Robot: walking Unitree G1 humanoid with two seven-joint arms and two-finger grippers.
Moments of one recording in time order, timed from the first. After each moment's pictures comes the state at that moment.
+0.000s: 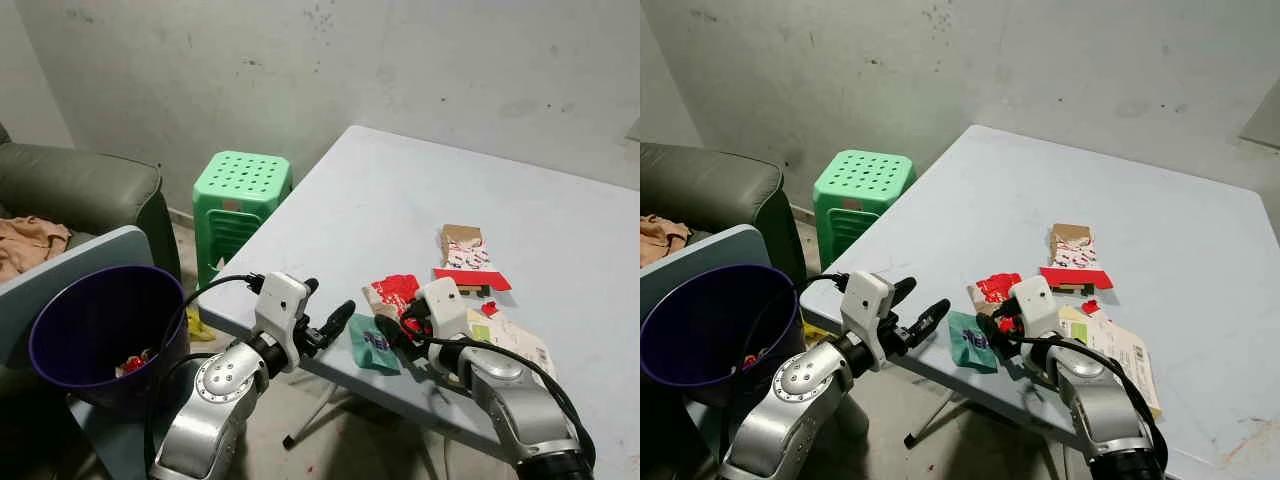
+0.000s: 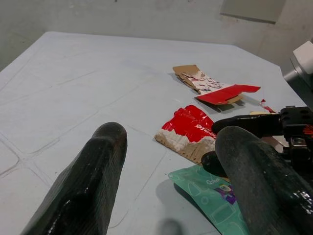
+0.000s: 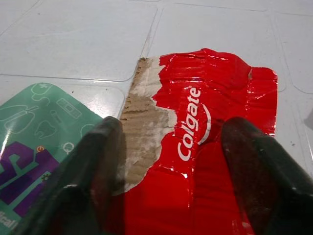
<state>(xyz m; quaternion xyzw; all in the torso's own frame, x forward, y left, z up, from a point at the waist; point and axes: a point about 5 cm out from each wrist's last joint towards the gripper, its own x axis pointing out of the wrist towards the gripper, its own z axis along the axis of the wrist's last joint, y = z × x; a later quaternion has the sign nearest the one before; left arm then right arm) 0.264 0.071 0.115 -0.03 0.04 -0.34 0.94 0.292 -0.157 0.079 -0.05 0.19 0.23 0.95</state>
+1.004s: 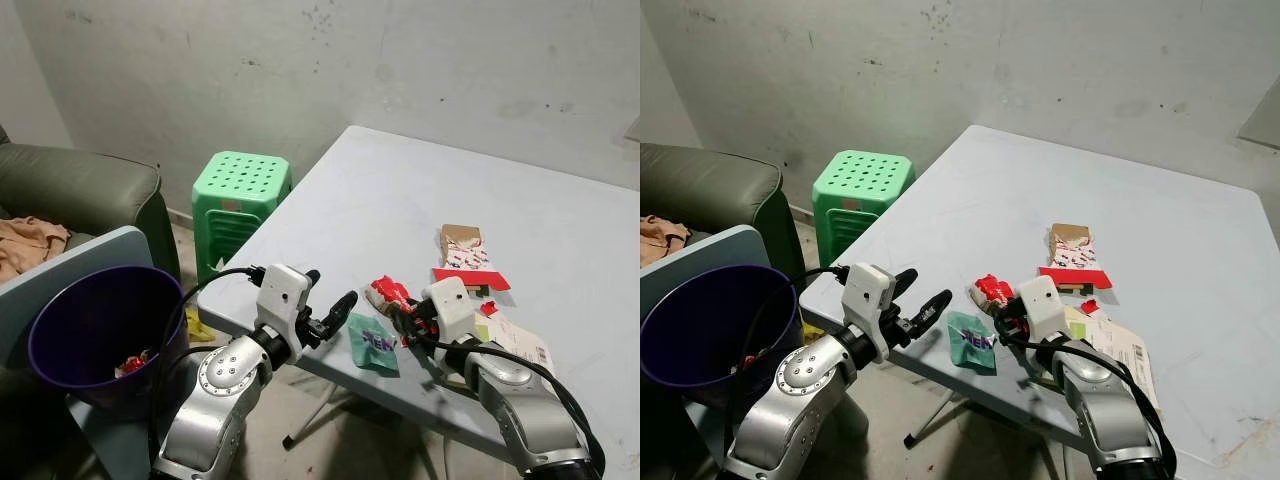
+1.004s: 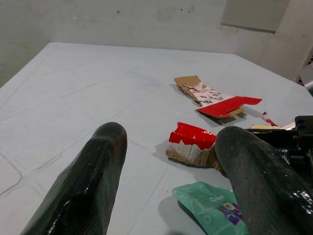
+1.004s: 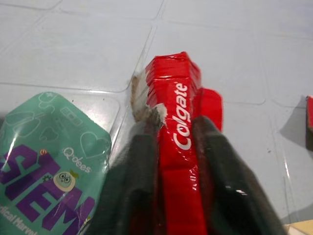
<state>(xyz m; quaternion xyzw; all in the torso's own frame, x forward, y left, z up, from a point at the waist) 0.270 0.068 0.123 -0.03 0.02 -0.34 0.94 0.288 -0.162 0.087 -0.06 0.16 0.23 0.96</state>
